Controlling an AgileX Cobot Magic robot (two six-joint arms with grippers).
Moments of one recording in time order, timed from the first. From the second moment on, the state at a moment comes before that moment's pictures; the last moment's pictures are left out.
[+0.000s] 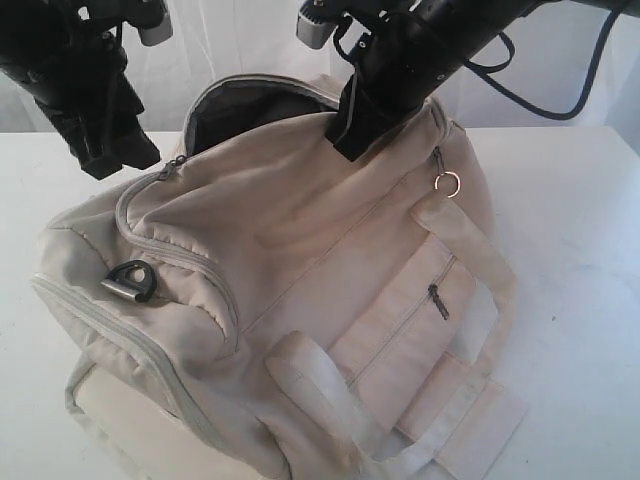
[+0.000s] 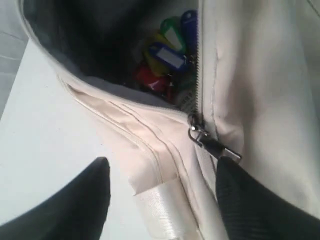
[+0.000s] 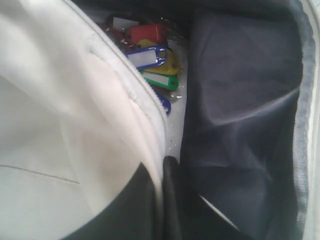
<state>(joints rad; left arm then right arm) -0.40 1.52 -1.45 -0.11 0.96 0.90 0.54 1.82 -1.67 0.41 0.94 -0.93</state>
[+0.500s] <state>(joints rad) -0.40 1.55 -1.45 -0.20 0.96 0.43 0.54 1.82 -1.67 0.41 0.94 -0.93</state>
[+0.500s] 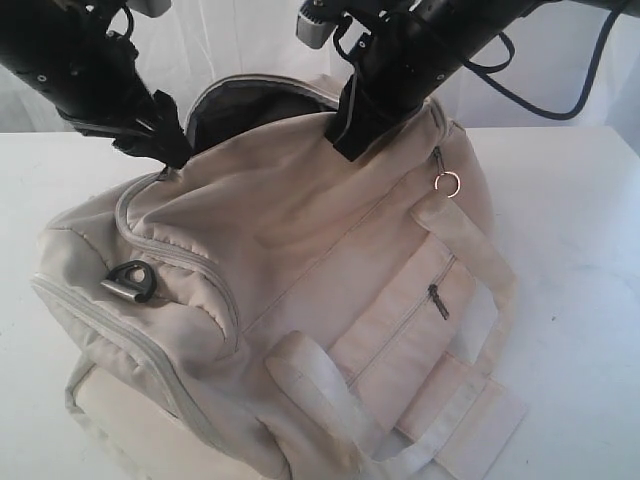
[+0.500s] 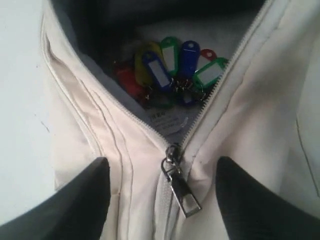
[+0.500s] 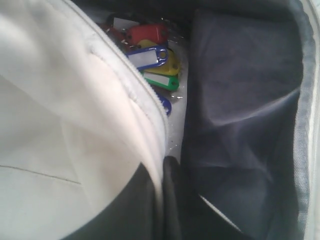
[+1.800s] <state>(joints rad) -0.40 1.59 -1.45 -0.24 1.02 0.32 0.54 1.82 -1.67 0.42 0.96 -0.90</state>
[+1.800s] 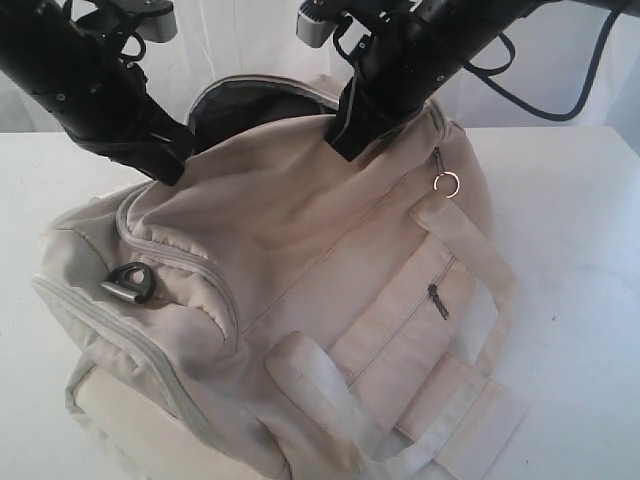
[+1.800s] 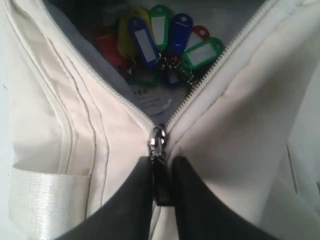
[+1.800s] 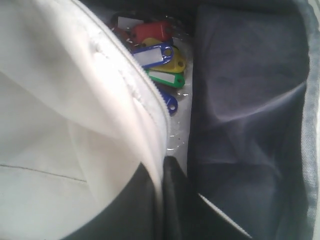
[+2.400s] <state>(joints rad) -0.40 1.54 -1.45 -0.17 1.01 0.32 0.54 1.82 -1.67 0.43 0.96 -0.90</state>
